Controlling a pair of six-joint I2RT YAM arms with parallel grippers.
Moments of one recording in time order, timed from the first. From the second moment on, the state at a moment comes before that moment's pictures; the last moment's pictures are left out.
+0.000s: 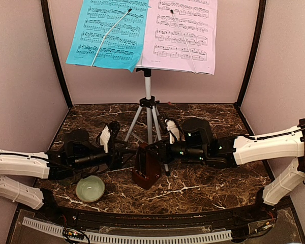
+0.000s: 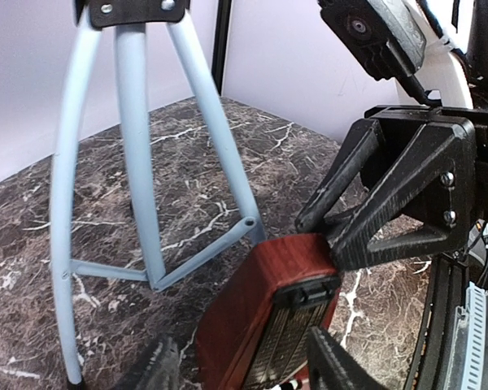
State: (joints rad) left arm -0.95 1.13 0.53 0.35 0.03 -0.14; right arm 1.12 1.48 0.92 0.19 0.02 0.48
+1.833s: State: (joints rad) left arm -0.74 1.18 0.47 0.26 -0.09 -0.44; right arm 1.13 1.48 0.92 0.19 0.03 0.46
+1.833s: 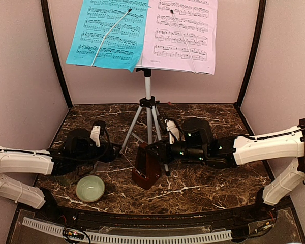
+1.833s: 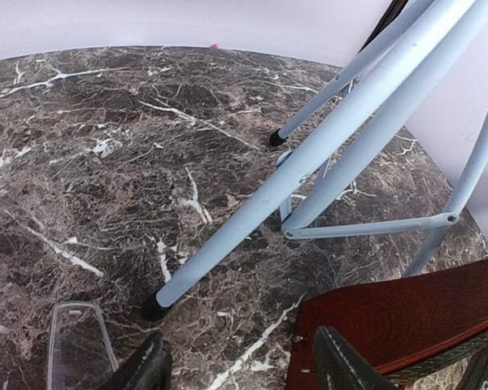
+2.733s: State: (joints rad) left arm -0.52 1.07 0.49 0.13 -0.03 -0.50; right arm 1.13 1.46 0.92 0.13 0.03 0.45
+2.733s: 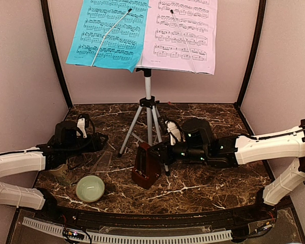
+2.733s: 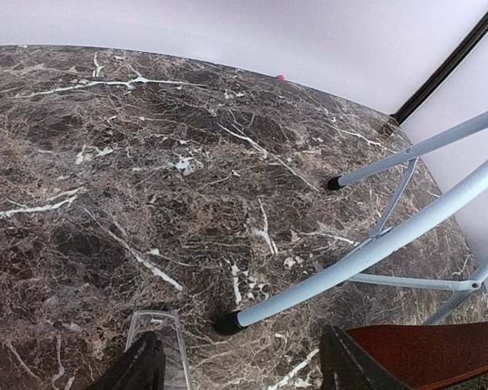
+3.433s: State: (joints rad) left arm -0.52 1.06 0.53 0.07 -0.01 -0.44; right arm 1.13 1.38 1.01 0.08 0.06 0.37
